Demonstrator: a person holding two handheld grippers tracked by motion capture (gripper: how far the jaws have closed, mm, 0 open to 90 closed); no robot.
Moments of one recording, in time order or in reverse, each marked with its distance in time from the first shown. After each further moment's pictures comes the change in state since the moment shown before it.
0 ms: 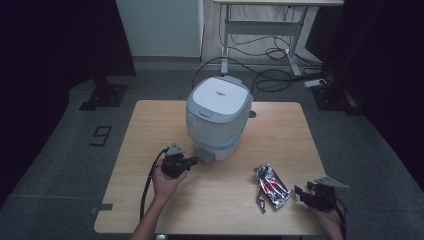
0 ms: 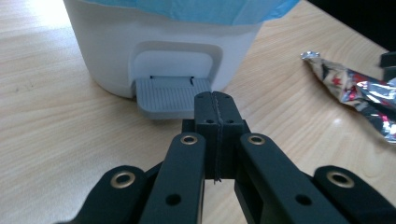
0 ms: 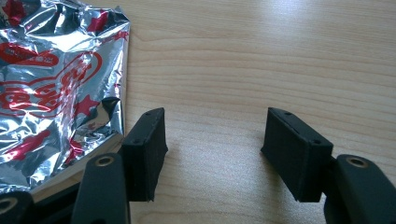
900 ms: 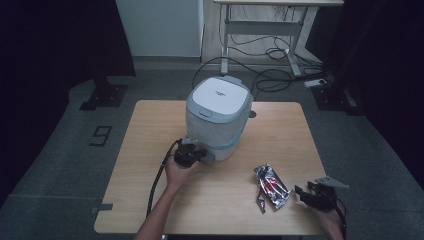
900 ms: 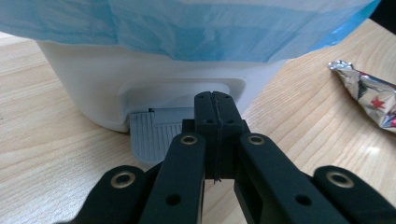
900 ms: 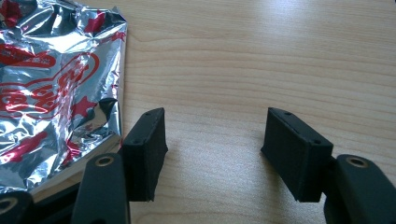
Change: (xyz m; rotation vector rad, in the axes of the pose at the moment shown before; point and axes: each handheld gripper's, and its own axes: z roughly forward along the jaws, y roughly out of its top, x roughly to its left) left arm 0.003 0.023 0.046 0.041 0.022 -0.010; right arm 0.000 0.000 0.000 0.000 -0.007 0.006
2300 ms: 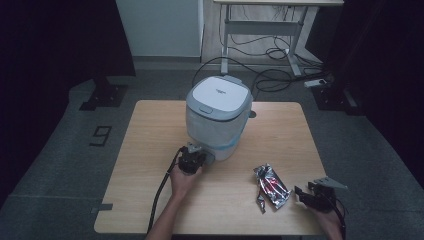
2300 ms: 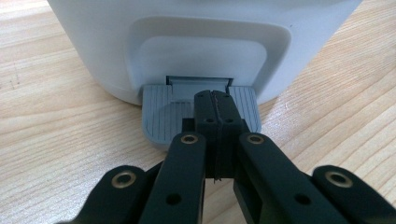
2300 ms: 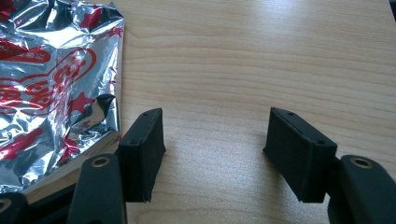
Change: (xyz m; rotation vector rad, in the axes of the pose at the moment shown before) left arm -0.011 -0.024 0.019 0.005 0.160 -0.006; right arm 0.003 -0.001 0.000 0.006 -0.025 -0.012
